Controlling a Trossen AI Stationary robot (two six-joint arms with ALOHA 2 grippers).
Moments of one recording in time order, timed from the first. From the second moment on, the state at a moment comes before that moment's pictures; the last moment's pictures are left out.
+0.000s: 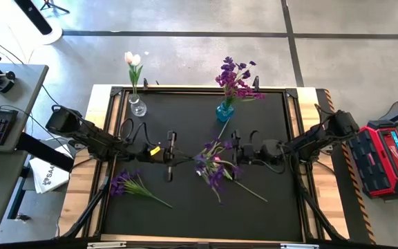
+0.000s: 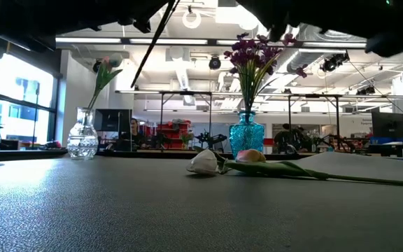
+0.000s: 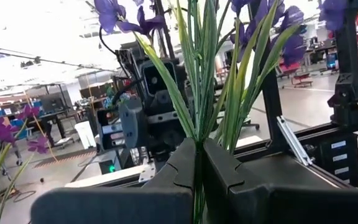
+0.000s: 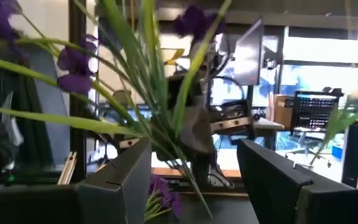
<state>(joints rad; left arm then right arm) -0.23 1.48 0.48 1.20 -0.13 0.27 0.25 1.53 0.51 1.30 0.22 -0.11</state>
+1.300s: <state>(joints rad) -0.22 1.48 0.52 1.27 -0.12 0.26 0.22 1.74 0.94 0.90 0.22 -0.20</state>
